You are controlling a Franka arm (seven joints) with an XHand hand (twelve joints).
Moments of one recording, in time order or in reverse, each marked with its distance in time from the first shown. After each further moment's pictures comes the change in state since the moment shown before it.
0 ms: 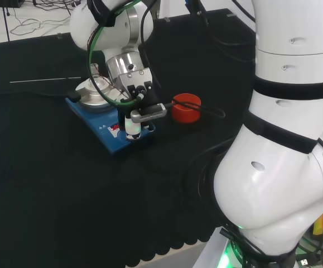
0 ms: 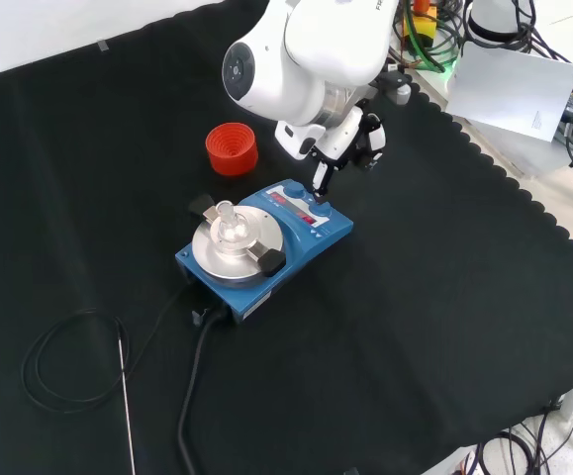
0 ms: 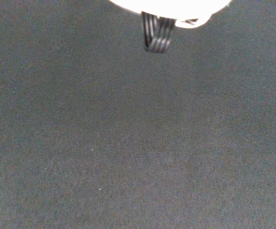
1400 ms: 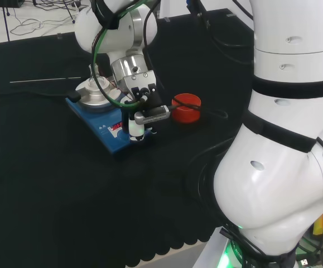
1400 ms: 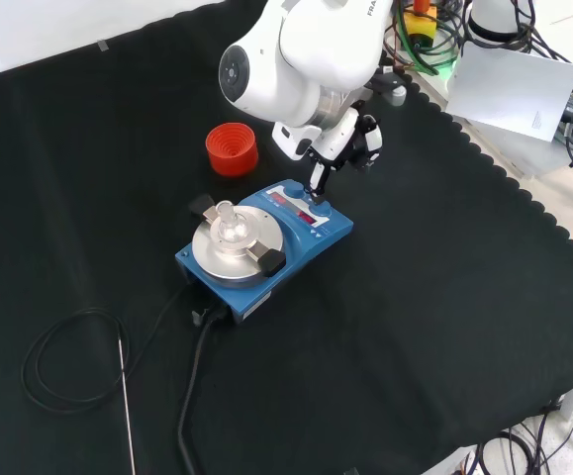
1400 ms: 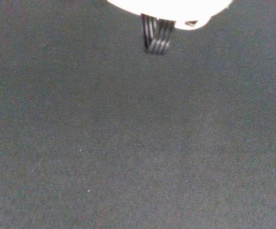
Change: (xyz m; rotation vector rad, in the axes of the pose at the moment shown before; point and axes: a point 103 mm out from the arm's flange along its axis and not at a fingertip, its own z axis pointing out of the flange) arm -0.010 0.007 0.006 0.009 0.014 0.004
